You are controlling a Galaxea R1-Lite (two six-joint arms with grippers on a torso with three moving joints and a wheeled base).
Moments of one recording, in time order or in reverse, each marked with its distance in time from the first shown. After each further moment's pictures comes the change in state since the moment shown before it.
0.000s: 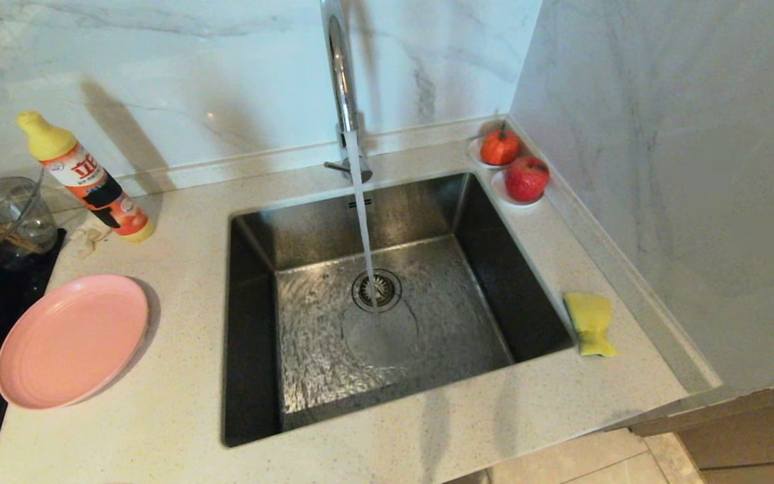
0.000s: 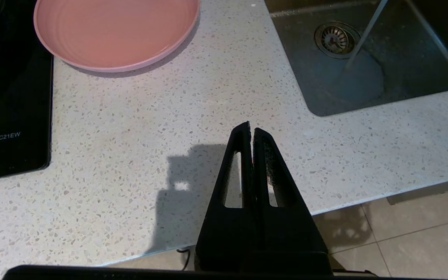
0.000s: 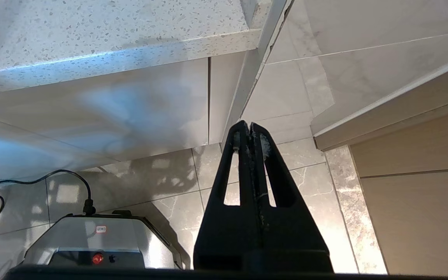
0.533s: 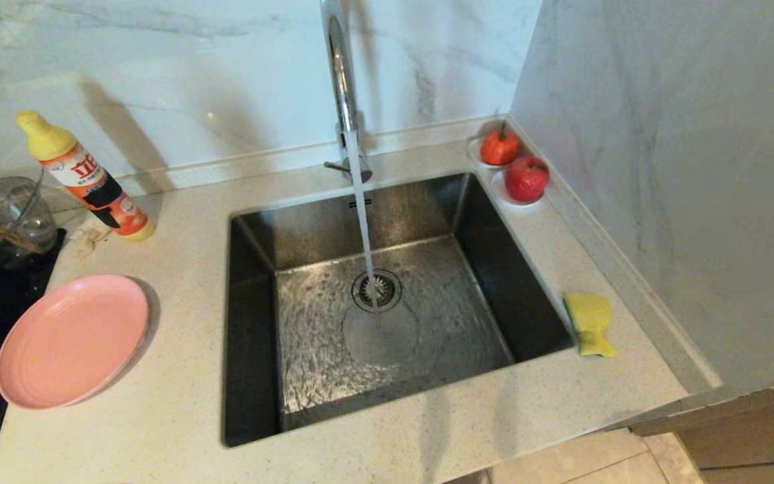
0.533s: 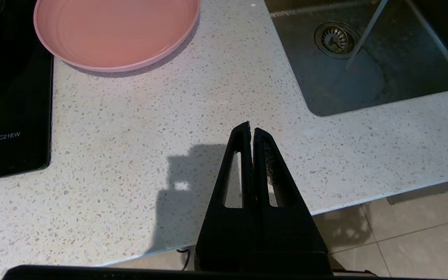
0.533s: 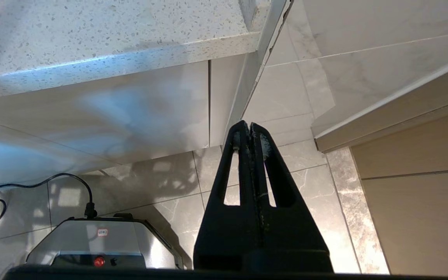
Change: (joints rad) left arm 0.000 0.000 0.000 0.000 0.000 0.000; right arm 0.001 -0.011 0.000 0.000 -0.001 0.004
